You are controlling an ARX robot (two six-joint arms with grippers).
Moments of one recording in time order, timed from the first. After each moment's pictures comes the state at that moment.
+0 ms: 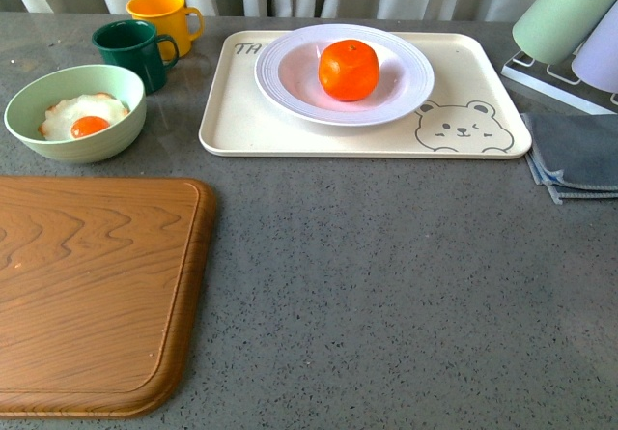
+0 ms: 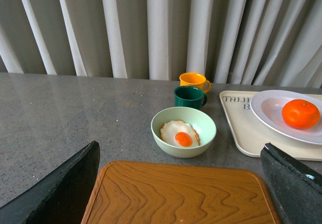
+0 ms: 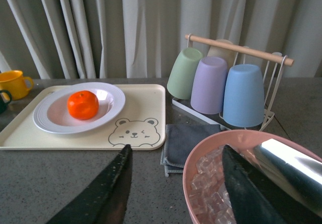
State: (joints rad) left arm 0.00 0.02 0.02 0.00 0.00 -0.01; right arm 0.00 0.01 0.02 0.00 0.00 0.00
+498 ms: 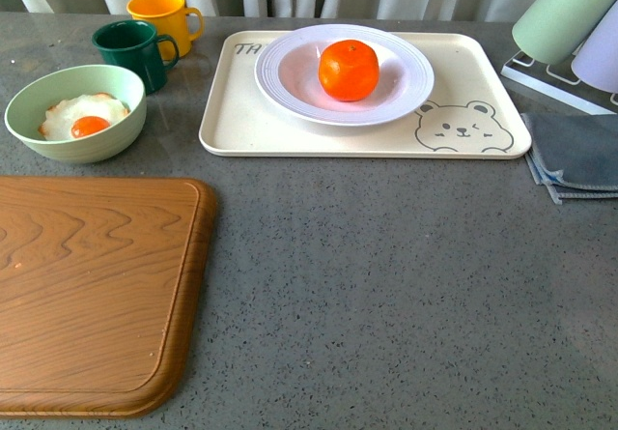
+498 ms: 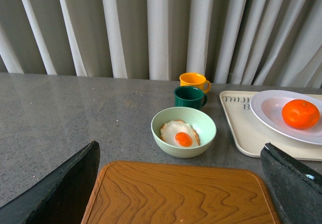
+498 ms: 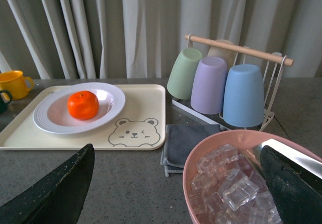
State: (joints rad) left arm 0.00 0.02 0.02 0.00 0.00 -0.01; right arm 0.00 0.01 0.02 0.00 0.00 0.00
